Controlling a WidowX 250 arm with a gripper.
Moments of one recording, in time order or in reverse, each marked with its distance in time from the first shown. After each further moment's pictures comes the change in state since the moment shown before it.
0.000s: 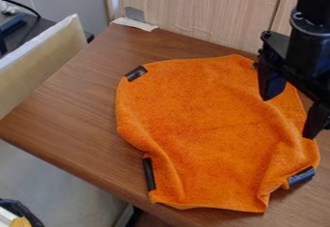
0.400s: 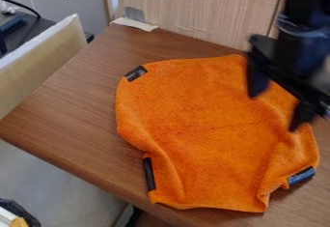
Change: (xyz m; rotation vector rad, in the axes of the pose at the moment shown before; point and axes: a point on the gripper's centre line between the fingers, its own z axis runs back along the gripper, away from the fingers) arm -0.004 0.033 -0.011 0.013 0.025 0.097
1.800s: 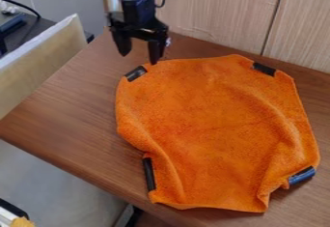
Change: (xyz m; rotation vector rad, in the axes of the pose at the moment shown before) arm -0.045 0.239 -0.071 0.096 0.065 0.486
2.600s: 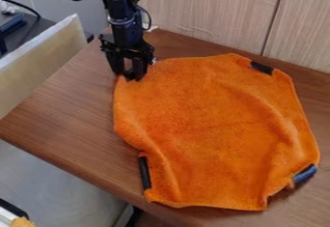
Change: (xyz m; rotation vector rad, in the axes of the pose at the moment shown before) arm -0.003 0.016 -0.043 -0.003 0.063 -0.012
